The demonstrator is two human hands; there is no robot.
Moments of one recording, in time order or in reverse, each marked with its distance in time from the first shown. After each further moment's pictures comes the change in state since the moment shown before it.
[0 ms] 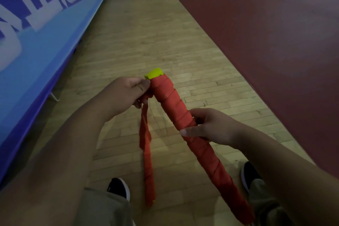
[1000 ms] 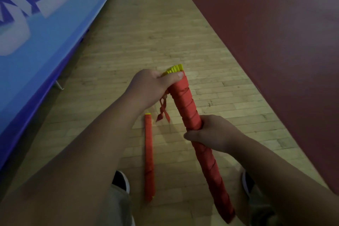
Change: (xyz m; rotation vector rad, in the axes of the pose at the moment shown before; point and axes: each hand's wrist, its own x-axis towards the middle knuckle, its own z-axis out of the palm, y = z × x) left_hand 0.007 0.022 0.034 0.021 0.218 -0.139; right_hand 0.020 0.006 0.031 -0.407 0.128 0.133
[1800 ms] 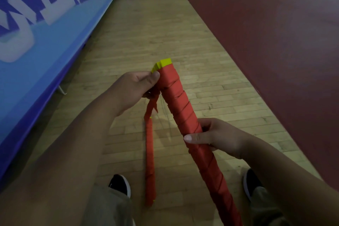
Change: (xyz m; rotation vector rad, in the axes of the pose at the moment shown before) left_hand 0.009 -0.031 -0.040 -0.213 -0.165 0.172; right_hand -0.016 0.010 -0.020 0.572 -0.306 -0.109
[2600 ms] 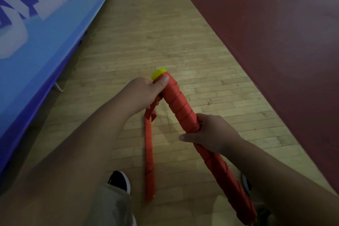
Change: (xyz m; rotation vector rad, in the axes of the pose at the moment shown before) left_hand 0.000 0.006 0.037 0.367 0.036 -0.245; right_hand 0.025 0.026 0.016 -0.617 0.411 0.058
